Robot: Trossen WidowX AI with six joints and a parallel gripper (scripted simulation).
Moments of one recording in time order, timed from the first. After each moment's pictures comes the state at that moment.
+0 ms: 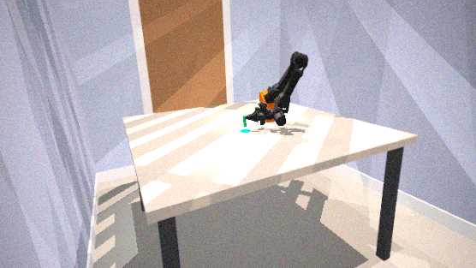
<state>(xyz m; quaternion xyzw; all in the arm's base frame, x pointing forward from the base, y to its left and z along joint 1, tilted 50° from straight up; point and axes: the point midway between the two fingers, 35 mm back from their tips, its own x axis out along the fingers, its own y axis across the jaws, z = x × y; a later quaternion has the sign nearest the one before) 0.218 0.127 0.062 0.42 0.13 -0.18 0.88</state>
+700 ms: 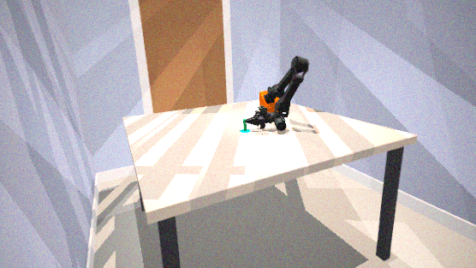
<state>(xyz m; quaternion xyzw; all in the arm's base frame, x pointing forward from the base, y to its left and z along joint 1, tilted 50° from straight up) 0.218 0.144 0.049 0.42 0.13 -0.18 0.88</state>
